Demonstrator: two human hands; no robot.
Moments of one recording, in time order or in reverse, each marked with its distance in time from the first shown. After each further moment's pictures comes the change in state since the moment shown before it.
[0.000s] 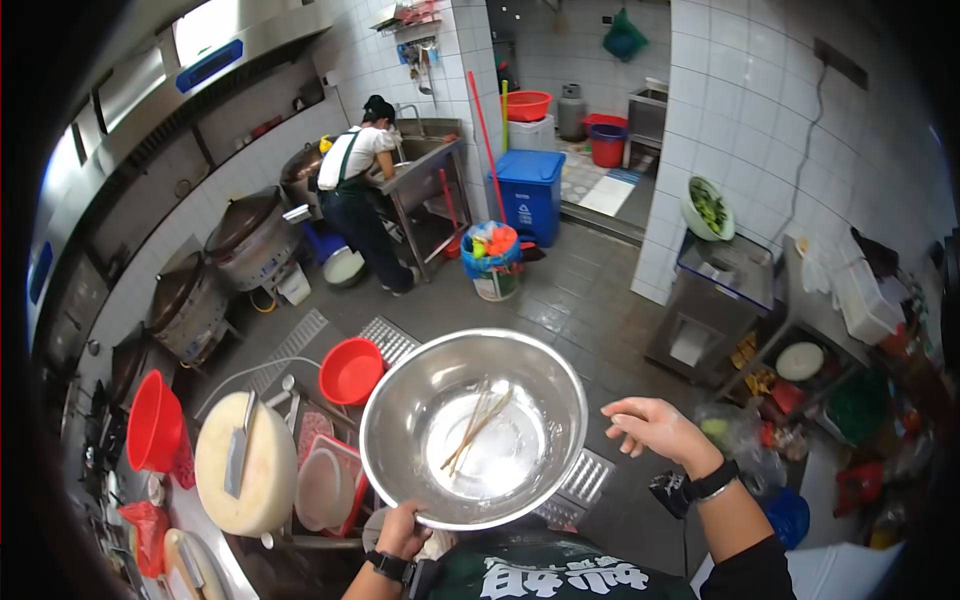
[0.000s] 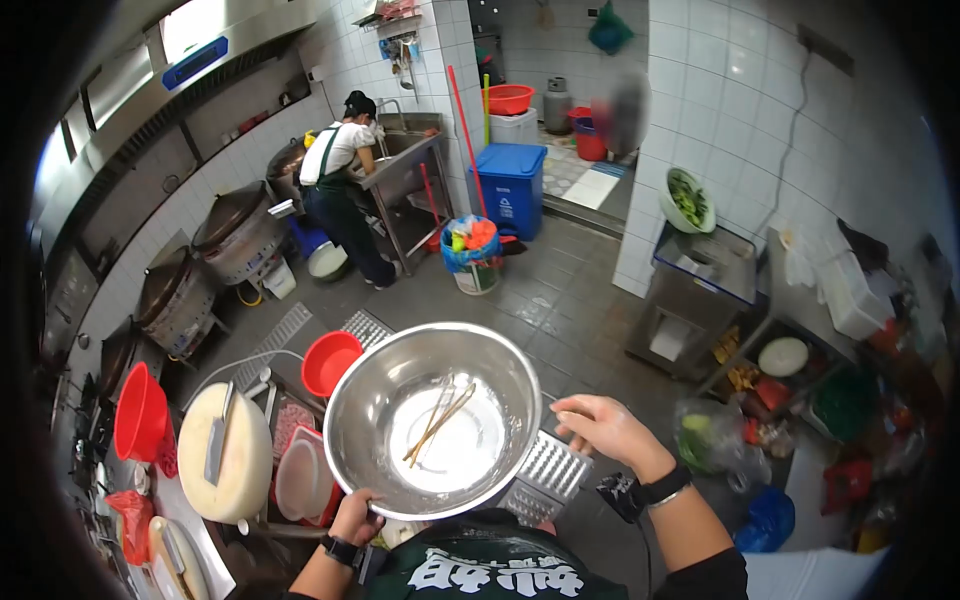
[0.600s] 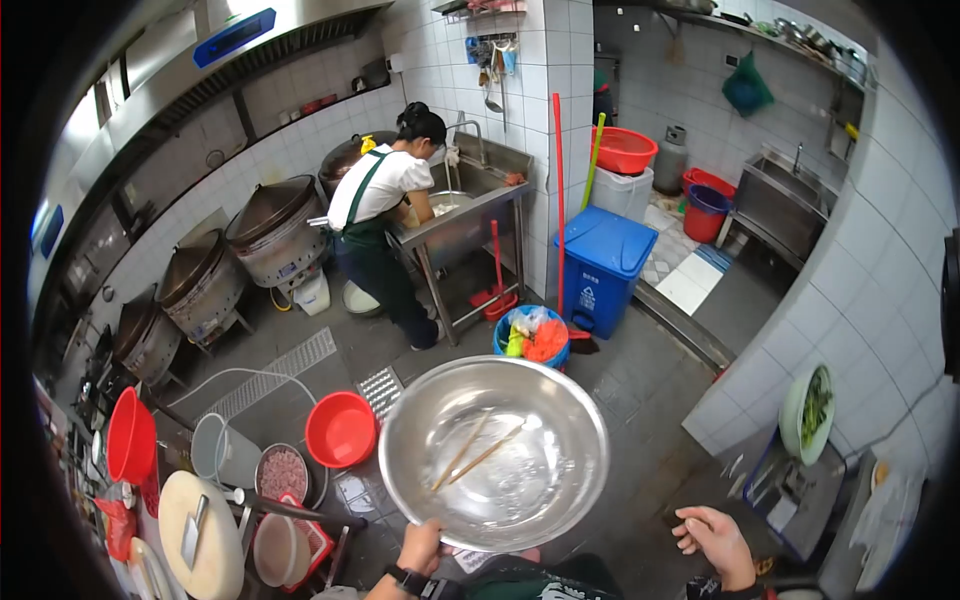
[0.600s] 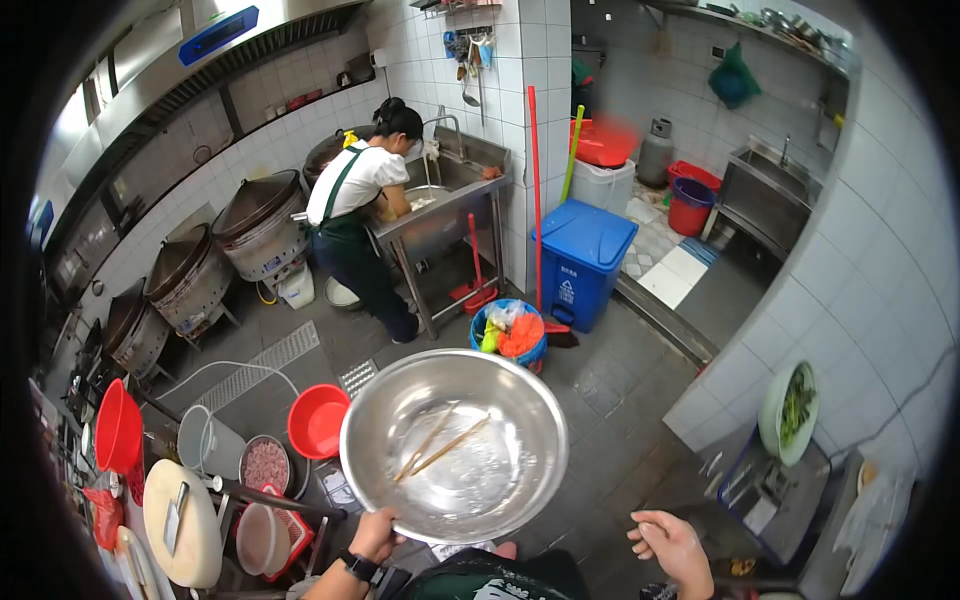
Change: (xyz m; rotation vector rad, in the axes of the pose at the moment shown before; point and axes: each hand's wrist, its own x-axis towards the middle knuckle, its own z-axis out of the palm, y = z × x) left_hand 0.305 0.244 0.345 -0.038 0.149 0.183; right_hand 0.392 -0.060 -0.290 0.118 0.152 0.215
